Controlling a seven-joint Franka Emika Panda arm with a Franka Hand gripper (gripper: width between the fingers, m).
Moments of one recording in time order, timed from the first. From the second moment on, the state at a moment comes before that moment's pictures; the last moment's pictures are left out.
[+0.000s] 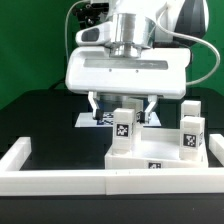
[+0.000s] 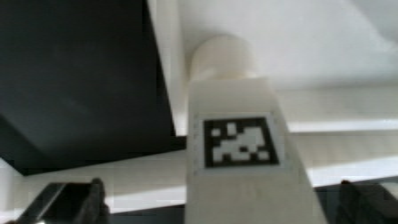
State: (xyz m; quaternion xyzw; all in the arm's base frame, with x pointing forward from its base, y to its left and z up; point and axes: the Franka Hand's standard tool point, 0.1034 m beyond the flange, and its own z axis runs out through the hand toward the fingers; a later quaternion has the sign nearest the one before) arm 0.571 -0.030 0.086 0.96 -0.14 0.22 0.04
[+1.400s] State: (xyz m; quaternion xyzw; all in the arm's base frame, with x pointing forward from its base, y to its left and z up) arm 0.576 -0.029 0.085 0.99 -0.16 0.02 -0.02
